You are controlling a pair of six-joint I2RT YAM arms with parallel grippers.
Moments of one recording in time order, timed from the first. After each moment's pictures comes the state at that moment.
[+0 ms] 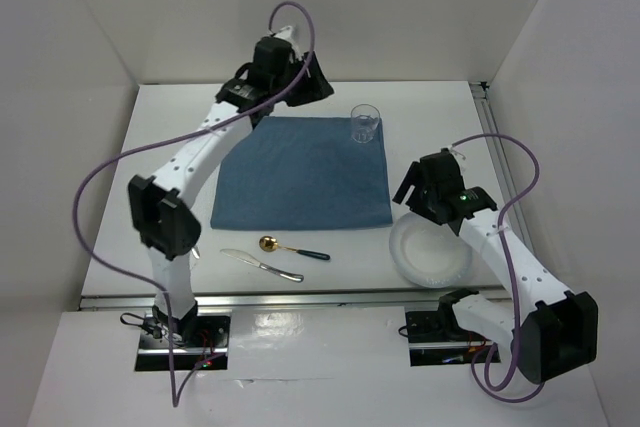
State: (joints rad) left arm -0.49 2.01 2.08 -0.54 0.09 -0.61; right arm 0.29 1.06 0.82 -0.62 0.17 0.73
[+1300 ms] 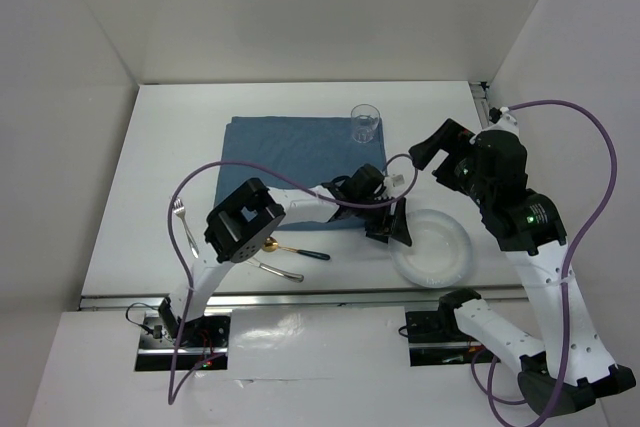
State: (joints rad) left arm -0.91 2.26 1.55 -0.02 0.61 -0.82; right arm 0.29 0.86 1.25 -0.80 0.14 0.70
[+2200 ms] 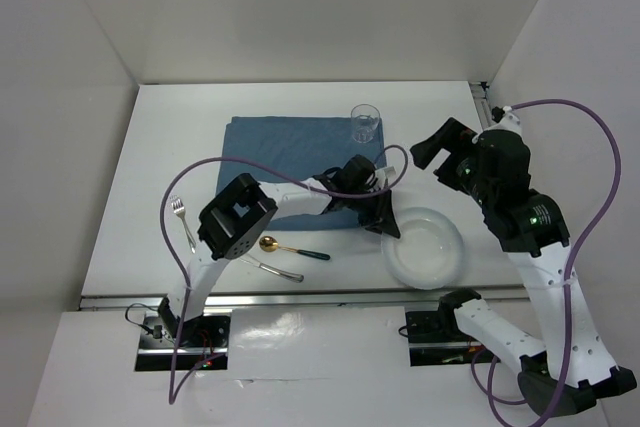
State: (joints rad) left arm -0.87 2.24 1.54 -0.02 0.68 -0.87; right arm 0.29 0.86 1.26 -0.82 0.14 0.70
